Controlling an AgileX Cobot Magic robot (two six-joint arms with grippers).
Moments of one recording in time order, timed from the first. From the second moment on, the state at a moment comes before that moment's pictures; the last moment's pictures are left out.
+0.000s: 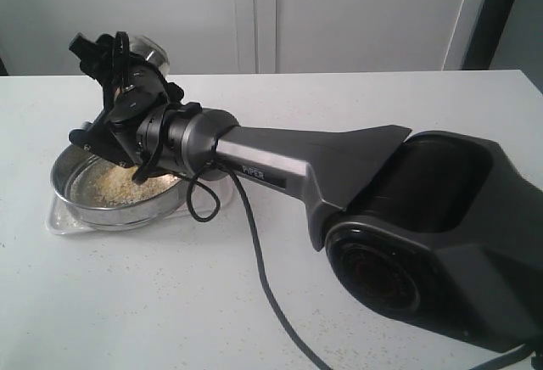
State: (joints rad) left arm 0.00 0.00 0.02 -0.11 0.45 0.18; right arm 0.91 2.45 -2.08 -1.73 0.51 -0.40
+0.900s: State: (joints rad) left arm 0.00 0.00 0.02 -0.11 0.45 0.18; right arm 0.91 2.45 -2.08 -1.68 0.49 -0.43
